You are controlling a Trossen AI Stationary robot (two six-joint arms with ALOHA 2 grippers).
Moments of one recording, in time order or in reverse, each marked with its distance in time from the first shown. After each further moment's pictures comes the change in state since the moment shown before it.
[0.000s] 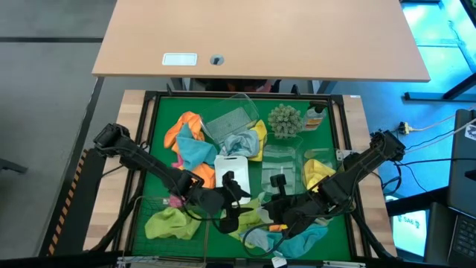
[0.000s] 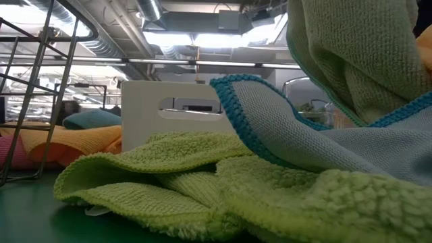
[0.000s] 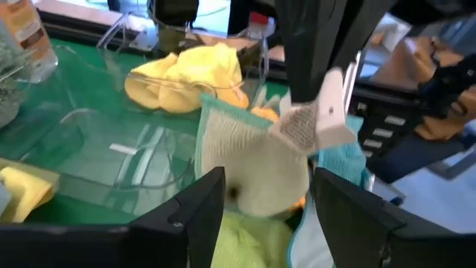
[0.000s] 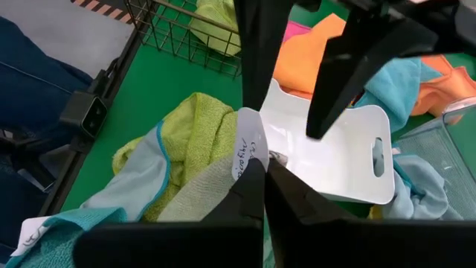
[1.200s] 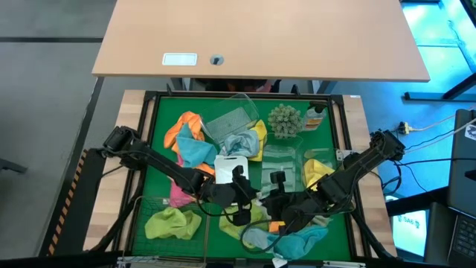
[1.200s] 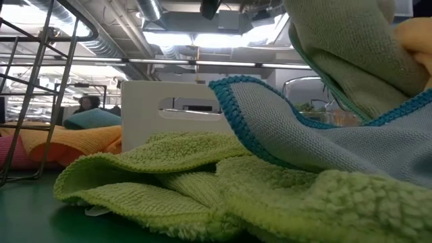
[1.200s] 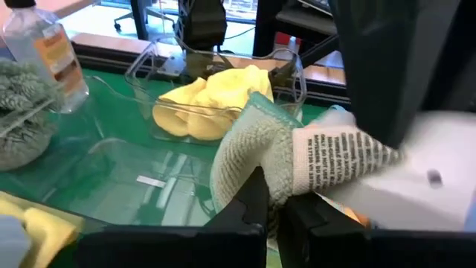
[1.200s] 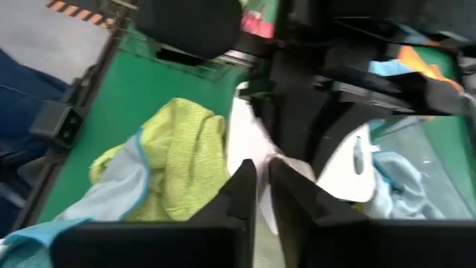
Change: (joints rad) left arm 0.077 0.094 -0.002 0.161 -0.042 0.123; right arm -0.001 0.000 0.000 0.002 0.027 0.010
